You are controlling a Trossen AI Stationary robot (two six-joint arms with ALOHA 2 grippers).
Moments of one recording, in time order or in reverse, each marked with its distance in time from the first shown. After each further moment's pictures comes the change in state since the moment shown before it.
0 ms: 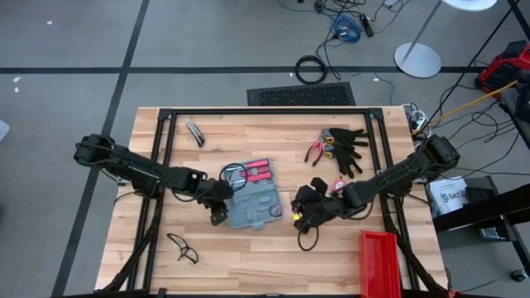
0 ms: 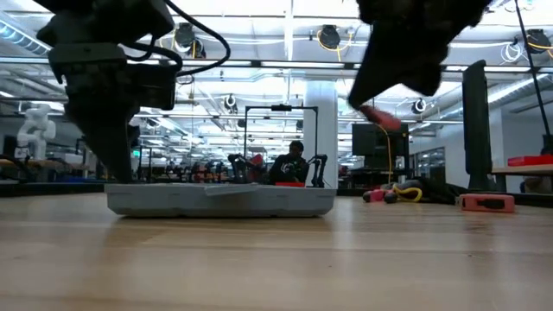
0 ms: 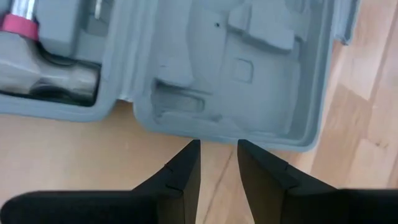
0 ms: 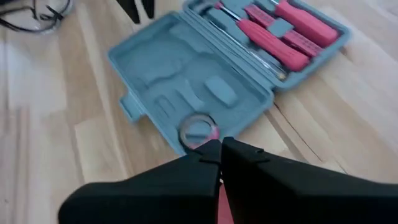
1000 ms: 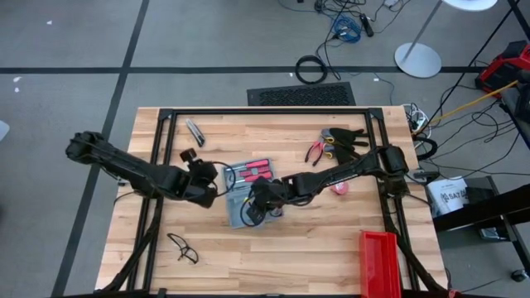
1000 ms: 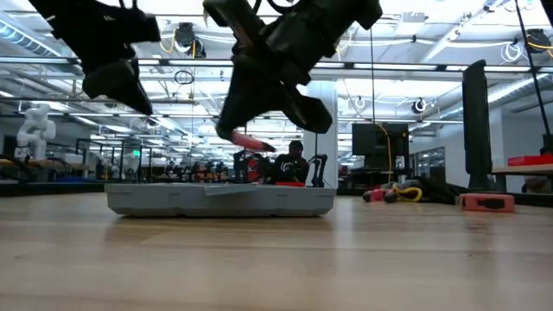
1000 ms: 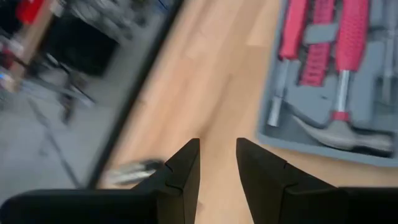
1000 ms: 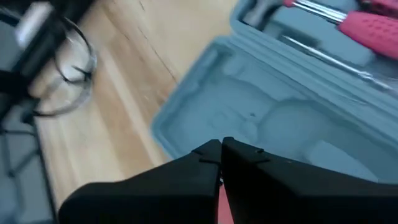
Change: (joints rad) left arm -0.136 -0.146 0.161 -0.588 -0.969 0.120; right arm -0.234 0.466 0.480 0.041 -0.405 0.155
